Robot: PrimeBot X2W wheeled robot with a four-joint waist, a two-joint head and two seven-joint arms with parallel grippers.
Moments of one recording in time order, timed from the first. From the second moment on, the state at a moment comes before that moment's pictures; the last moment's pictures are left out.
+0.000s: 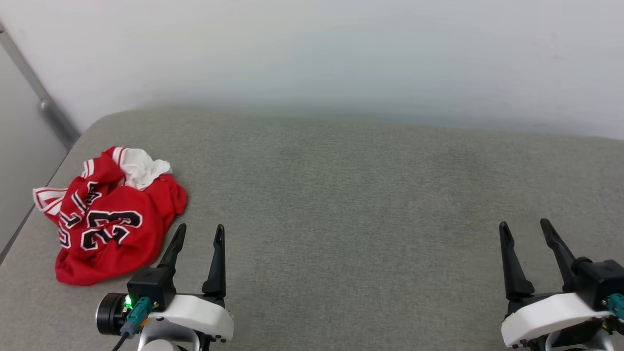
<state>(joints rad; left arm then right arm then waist) -0.09 0.05 -0.04 0.23 -0.13 -0.10 -0.26 0.04 -0.05 -0.08 -0.05 0.07 0.13 -0.05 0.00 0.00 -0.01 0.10</state>
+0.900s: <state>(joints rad) -0.08 0.05 0.06 0.22 -0.13 -0.10 -0.26 0.02 -0.05 0.05 -0.08 0.08 0.13 -0.04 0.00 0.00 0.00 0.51</state>
